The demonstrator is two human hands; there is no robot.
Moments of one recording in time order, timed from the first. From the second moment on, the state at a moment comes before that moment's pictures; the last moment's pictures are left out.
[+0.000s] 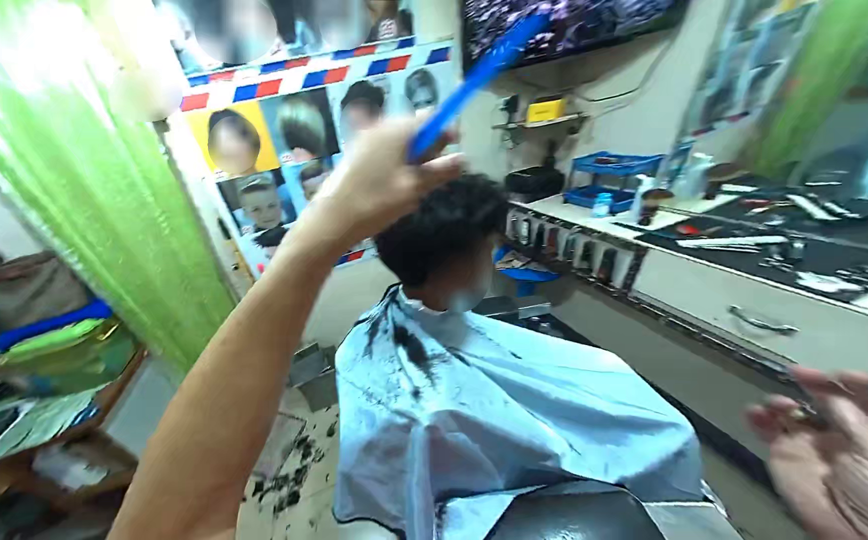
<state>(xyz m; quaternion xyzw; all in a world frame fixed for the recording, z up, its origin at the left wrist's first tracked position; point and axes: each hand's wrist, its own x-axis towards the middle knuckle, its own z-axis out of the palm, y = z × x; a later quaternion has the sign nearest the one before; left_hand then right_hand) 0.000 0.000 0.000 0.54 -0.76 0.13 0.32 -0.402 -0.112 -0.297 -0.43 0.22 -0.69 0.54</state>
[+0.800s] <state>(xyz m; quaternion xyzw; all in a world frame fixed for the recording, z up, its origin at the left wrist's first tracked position) 0.020 -0.102 -0.149 0.76 -0.42 0.16 0.47 -0.126 -0.341 -0.149 -0.67 0.08 -0.44 0.59</state>
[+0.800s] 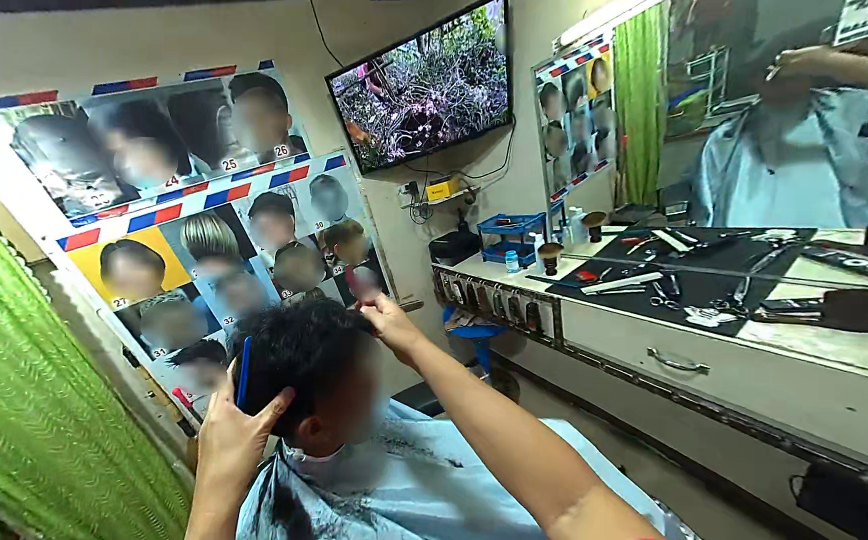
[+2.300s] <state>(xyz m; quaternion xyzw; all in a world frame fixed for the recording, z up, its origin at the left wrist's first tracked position) -0.016 -0.167 -0.047 0.84 -0.51 0.16 -0.01 -0.157 -0.336 -0.174 -0.84 -0.14 -0.42 0.30</state>
